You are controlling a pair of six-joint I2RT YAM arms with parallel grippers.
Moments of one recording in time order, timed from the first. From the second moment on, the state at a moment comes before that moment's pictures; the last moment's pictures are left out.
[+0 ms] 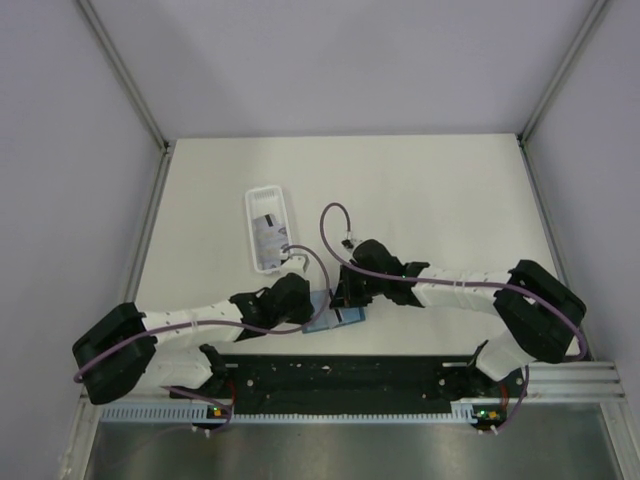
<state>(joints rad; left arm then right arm) -0.96 1.21 0.45 -0.07 -0.22 -0.75 0.91 1.53 0.73 0.01 -0.26 0.79</state>
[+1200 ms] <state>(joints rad) -0.96 1.16 0.40 -0.04 -0.22 -0.78 0.83 1.54 0.67 0.15 -0.34 0.81</state>
